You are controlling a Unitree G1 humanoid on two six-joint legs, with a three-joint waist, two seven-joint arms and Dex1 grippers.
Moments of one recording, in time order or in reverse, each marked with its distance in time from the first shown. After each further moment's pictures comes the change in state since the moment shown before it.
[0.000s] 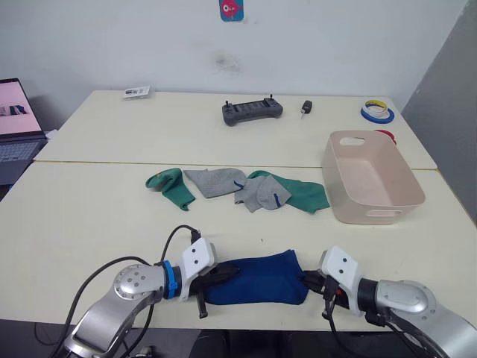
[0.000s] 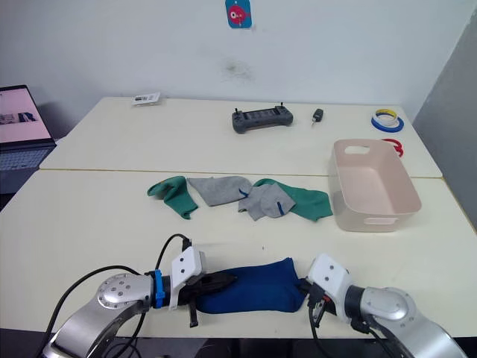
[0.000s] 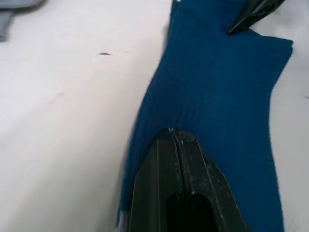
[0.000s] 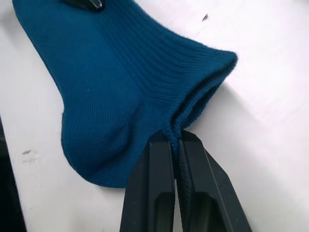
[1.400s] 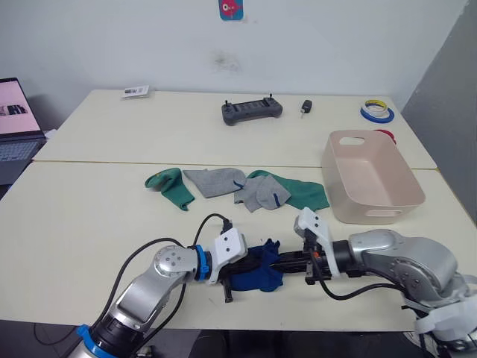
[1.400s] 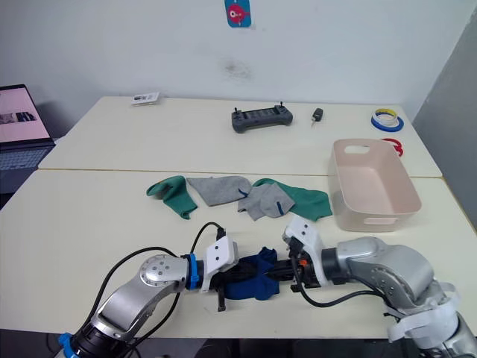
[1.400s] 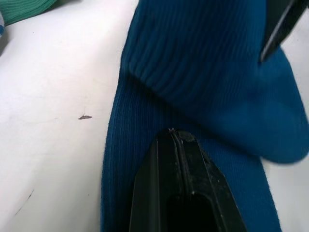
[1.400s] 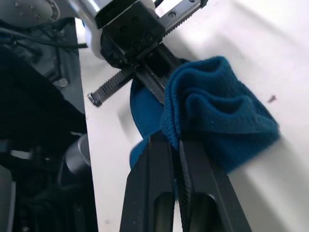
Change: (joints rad) left arm -0.199 -0.125 -0.175 0.124 0.112 0.017 -0.023; right arm -0.515 0.139 0.066 0.189 0.401 0.480 0.080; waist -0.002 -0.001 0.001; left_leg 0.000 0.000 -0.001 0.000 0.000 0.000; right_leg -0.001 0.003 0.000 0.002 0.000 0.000
